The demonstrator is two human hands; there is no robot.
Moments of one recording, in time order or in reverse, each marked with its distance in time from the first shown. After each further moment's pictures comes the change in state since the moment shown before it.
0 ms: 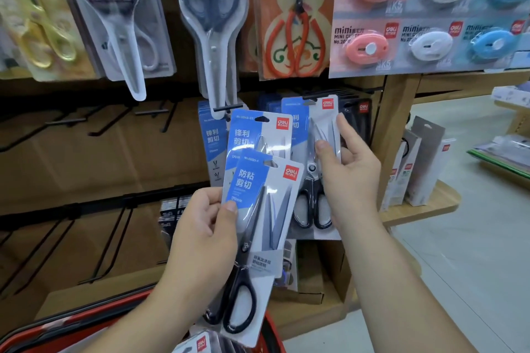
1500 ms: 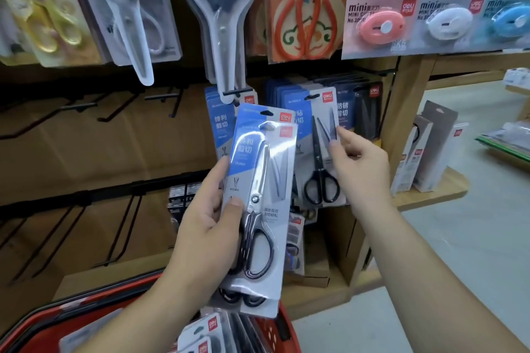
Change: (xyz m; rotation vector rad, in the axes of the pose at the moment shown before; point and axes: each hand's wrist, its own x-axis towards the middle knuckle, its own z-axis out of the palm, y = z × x) left_hand -0.009 0.000 -0.013 -0.091 -0.106 -0.018; right_hand 0.003 0.009 -0.020 -0.455 0.007 0.033
